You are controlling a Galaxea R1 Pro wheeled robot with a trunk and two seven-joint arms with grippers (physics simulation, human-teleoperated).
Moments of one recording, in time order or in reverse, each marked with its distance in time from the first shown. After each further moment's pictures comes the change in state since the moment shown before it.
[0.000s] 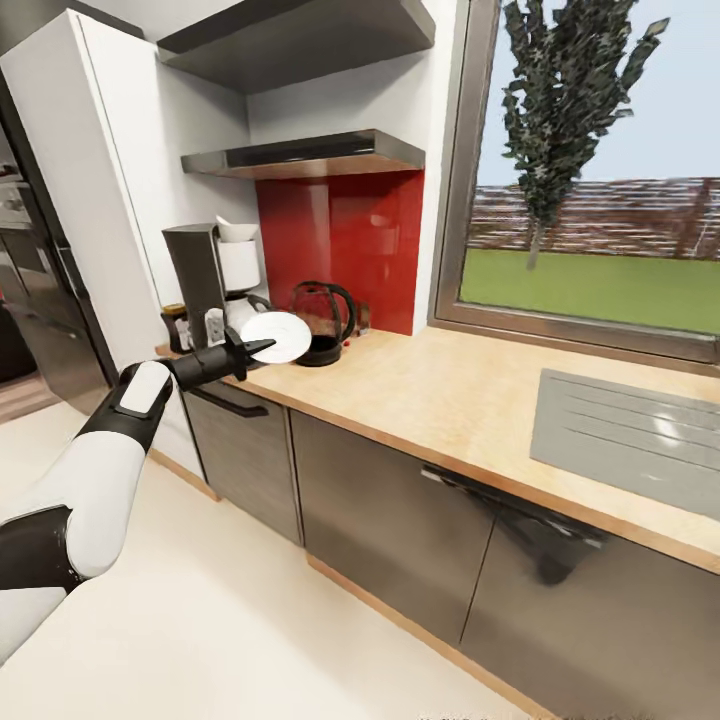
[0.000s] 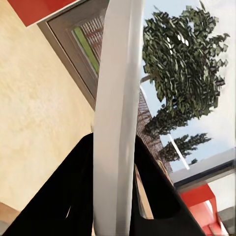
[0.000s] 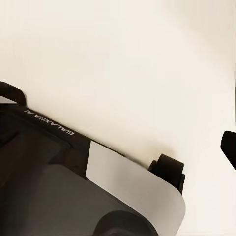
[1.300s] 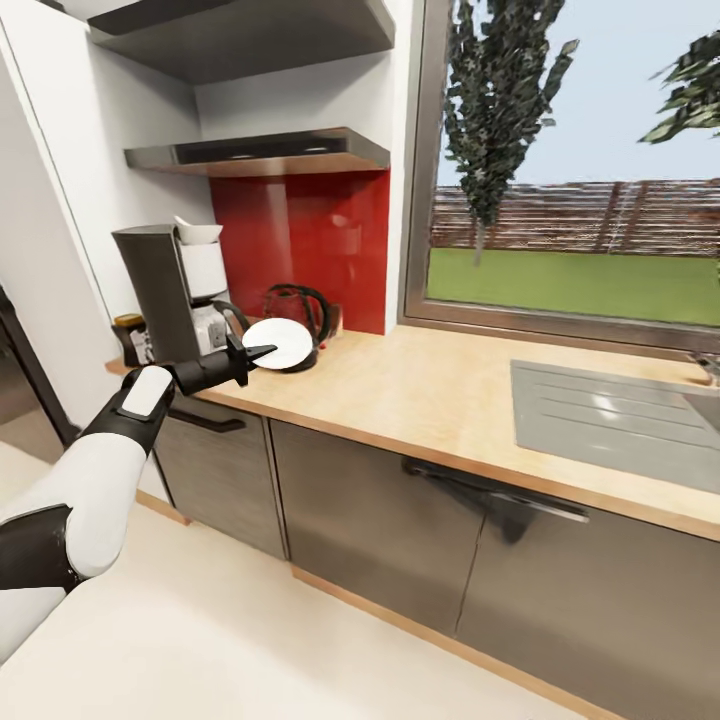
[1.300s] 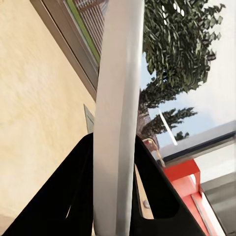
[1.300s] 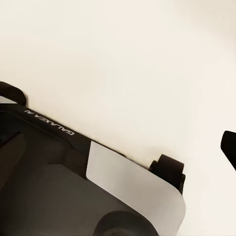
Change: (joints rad) left arm 0.000 0.002 0.001 0.038 0.000 0.000 0.000; right arm 0.000 0.001 0.000 0.000 0.000 0.000 0.000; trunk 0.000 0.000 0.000
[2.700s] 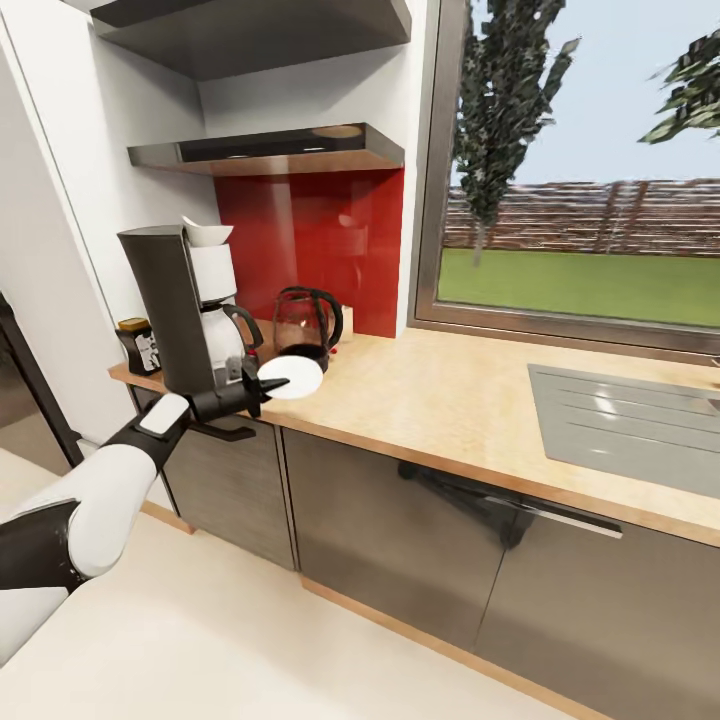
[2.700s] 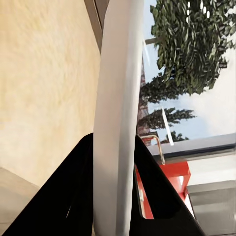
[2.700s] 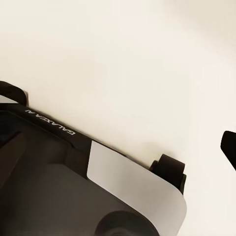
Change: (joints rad) left arm 0.000 -0.007 0.006 0.222 0.002 -0.001 -0.003; right arm 0.000 0.001 0.000 0.000 0.001 0.000 0.002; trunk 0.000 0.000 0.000
